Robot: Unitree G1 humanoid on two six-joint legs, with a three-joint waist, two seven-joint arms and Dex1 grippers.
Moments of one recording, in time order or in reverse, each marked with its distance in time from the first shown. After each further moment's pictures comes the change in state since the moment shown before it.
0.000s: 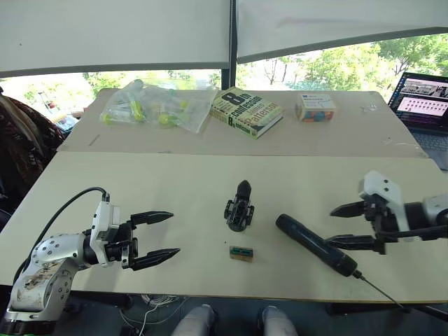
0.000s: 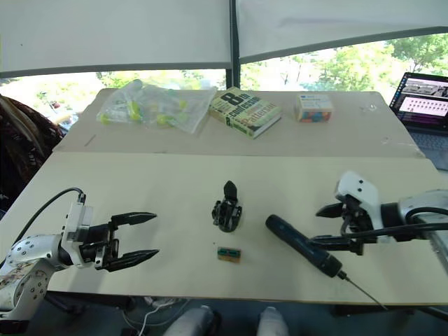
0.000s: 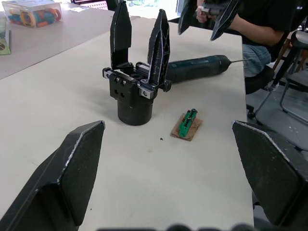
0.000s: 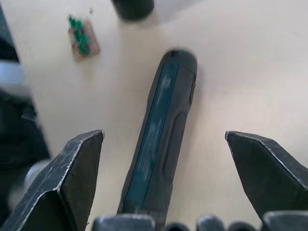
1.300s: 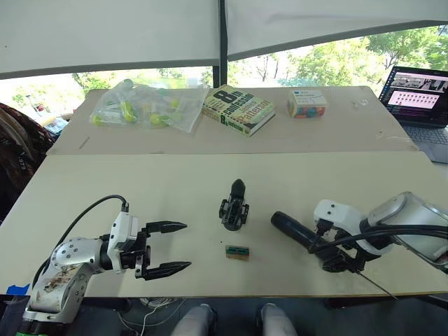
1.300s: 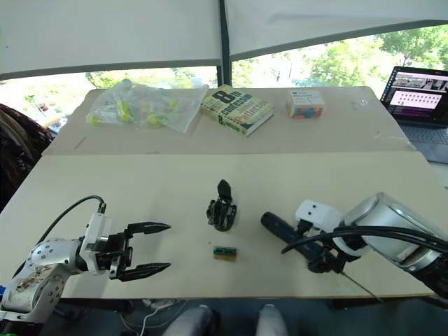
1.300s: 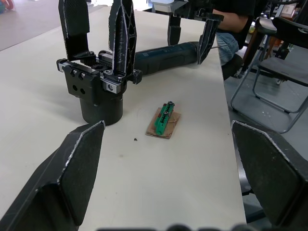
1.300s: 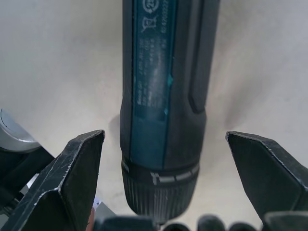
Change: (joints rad) left arm -0.003 -0.036 -0.108 0.004 0.069 -0.068 -0.024; right arm -0.450 0.094 0.691 -0.197 -0.147 0.624 -0.282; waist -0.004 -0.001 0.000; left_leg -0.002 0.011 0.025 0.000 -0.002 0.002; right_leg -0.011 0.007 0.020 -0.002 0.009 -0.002
